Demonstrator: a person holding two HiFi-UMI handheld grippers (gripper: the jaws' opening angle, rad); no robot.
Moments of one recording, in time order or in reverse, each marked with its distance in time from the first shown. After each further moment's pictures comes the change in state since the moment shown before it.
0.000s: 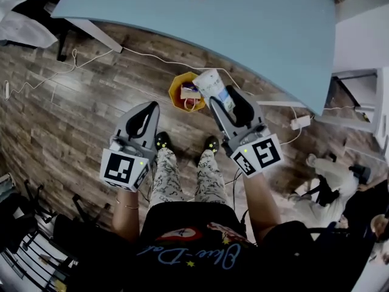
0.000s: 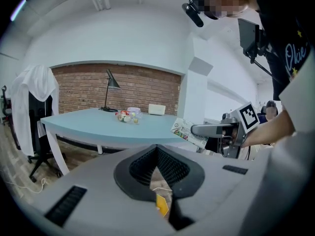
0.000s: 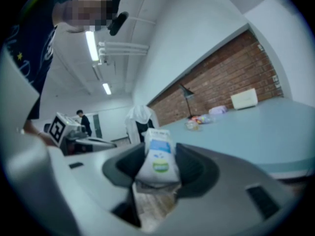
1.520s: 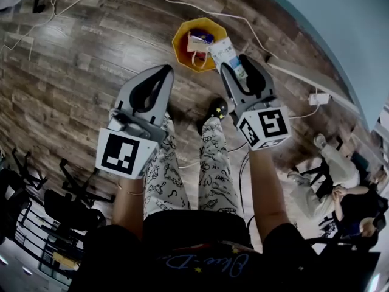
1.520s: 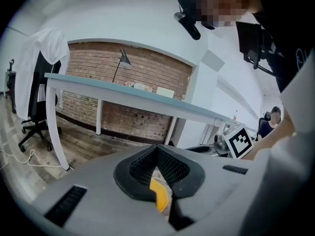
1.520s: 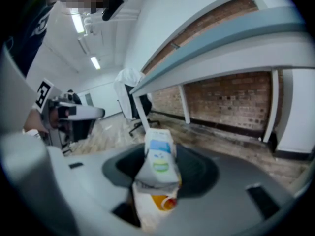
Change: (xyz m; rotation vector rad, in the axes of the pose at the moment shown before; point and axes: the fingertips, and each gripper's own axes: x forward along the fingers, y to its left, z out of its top) left arm 0.065 0.037 -0.151 -0.173 0.078 0.006; right arm 0.064 -0.059 -0.232 0.024 0.337 -0.070
